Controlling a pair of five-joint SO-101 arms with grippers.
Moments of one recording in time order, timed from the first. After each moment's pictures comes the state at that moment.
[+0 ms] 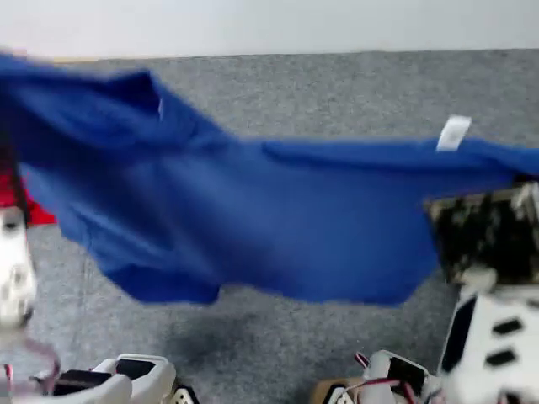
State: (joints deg) left arm 0.3 -21.1 -80.7 94.0 -27.3; right arm 21.1 -48.5 -29.5 90.7 42.9
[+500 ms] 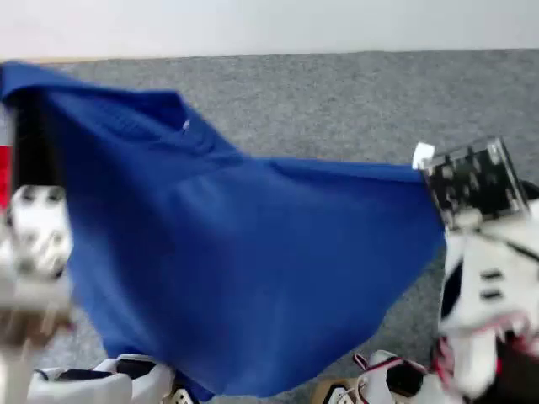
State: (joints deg) left arm 0.3 -20.9 -68.8 99.4 -29.4; right arm 18.5 -49.7 -7.9 90.2 42.9
